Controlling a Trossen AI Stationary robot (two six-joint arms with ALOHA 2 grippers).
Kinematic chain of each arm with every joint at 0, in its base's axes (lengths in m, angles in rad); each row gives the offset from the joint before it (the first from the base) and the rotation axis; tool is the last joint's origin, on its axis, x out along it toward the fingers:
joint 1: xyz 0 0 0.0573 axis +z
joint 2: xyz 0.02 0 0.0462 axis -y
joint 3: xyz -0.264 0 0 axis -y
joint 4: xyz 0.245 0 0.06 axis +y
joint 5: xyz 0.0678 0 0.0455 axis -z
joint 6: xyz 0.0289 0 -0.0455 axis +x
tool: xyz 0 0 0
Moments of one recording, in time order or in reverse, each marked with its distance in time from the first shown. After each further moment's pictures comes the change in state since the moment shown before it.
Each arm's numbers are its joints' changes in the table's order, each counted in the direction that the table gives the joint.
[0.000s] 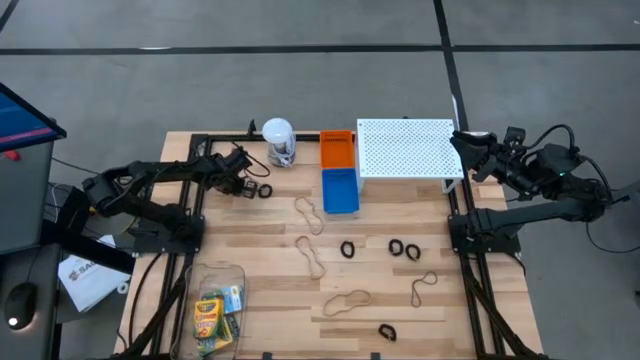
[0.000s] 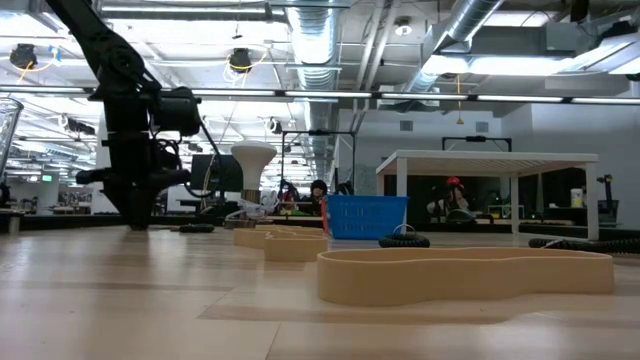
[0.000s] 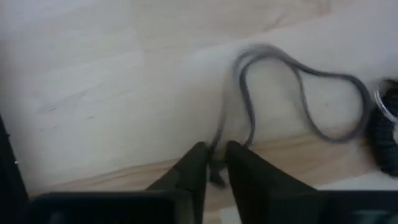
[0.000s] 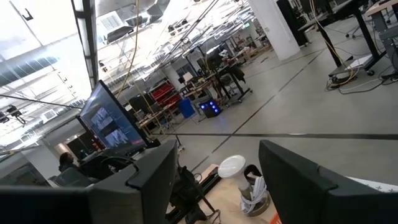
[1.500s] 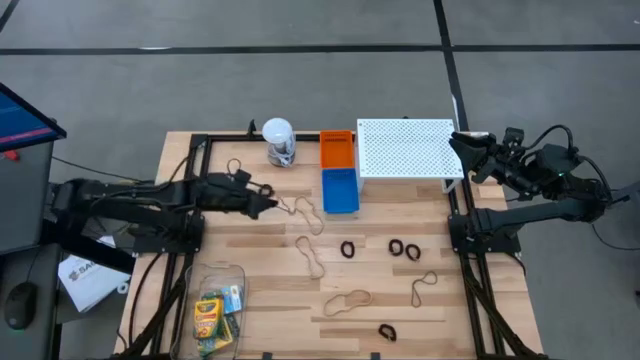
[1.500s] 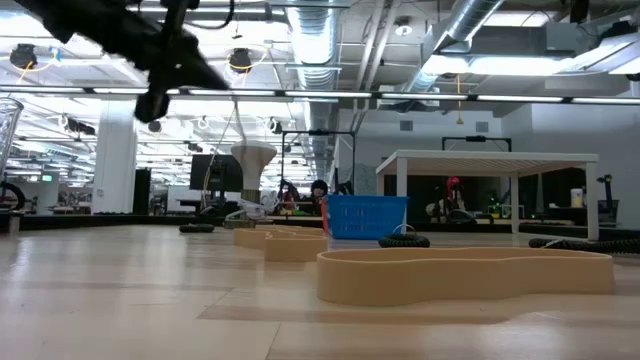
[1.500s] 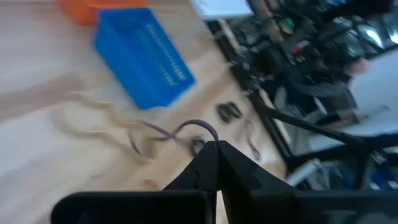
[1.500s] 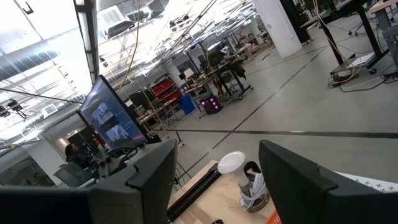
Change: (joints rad) left arm -0.654 0.516 0.007 -0.455 0.112 -0.405; right arm -0.001 0.000 0.000 0.016 -0.014 -0.003
